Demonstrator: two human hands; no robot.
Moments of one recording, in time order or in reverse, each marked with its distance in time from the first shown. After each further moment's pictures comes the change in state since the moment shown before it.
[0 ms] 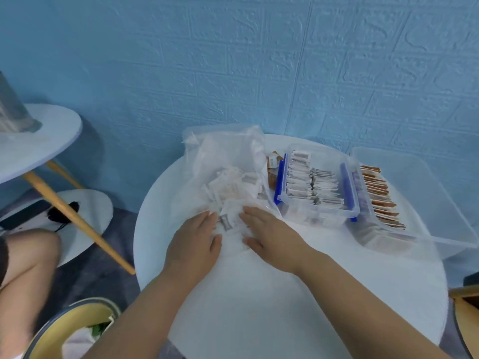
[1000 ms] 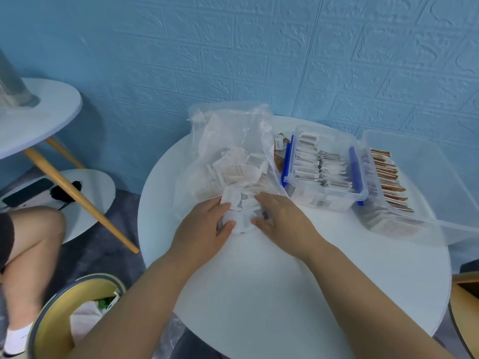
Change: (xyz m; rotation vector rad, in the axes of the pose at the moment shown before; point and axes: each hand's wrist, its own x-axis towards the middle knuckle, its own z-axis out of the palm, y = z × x) left_hand -0.008 0.003 0.000 -0.130 -0.056 0.043; right_hand -0.010 -0.010 -0.004 0.154 0.111 0.180
